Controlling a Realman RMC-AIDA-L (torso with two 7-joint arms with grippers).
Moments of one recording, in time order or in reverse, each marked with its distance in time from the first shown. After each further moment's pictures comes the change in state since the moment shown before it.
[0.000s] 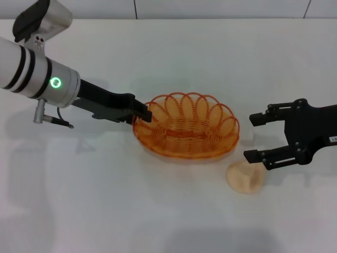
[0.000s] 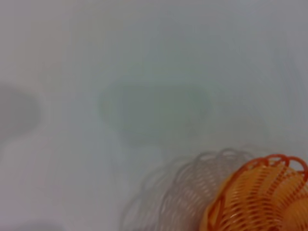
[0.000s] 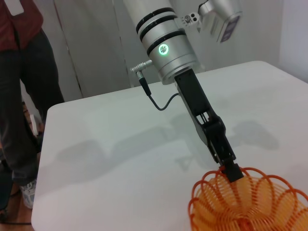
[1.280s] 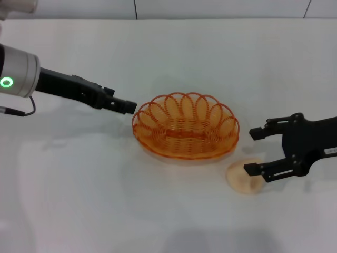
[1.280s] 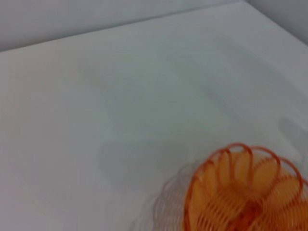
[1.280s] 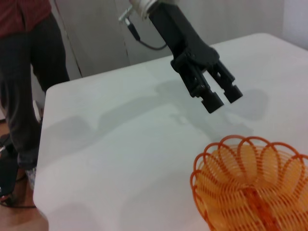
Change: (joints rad) left arm 0.132 0.048 0.002 0.213 -0.149 0.142 0.550; right arm 0.004 0.001 -0.036 0.056 -0.046 0.026 -0.004
